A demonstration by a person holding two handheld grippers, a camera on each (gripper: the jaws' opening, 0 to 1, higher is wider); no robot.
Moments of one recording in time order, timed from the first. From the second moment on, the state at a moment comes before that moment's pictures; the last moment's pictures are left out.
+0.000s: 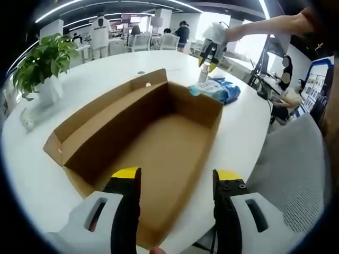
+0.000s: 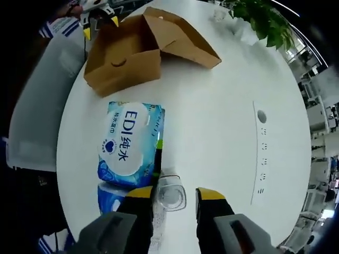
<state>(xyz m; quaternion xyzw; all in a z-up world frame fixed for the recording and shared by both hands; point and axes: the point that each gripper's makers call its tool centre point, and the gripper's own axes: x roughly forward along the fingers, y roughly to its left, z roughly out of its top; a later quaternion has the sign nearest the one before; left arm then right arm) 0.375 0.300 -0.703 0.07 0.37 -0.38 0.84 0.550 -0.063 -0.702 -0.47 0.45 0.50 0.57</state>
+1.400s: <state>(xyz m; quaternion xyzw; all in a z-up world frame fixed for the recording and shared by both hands) 0.378 0.359 -0.660 -0.02 0.30 -0.28 0.91 0.472 -0.070 -0.627 -0.12 0.40 0.35 0.84</state>
